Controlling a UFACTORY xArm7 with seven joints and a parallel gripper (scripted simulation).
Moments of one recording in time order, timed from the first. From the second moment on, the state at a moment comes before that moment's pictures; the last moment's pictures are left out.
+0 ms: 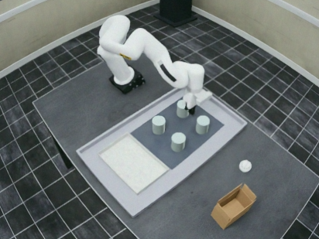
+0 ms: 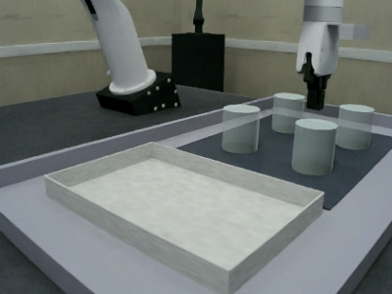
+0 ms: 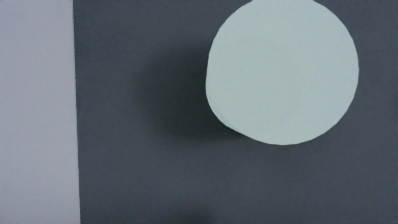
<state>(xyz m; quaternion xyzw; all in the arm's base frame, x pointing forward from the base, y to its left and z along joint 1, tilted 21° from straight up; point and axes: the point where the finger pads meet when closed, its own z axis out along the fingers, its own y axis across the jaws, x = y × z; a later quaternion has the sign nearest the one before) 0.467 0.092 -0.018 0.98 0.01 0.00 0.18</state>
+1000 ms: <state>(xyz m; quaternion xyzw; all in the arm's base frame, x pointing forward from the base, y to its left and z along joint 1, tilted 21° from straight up) 0.457 0.092 -0.018 0.98 0.01 0.00 0.18</state>
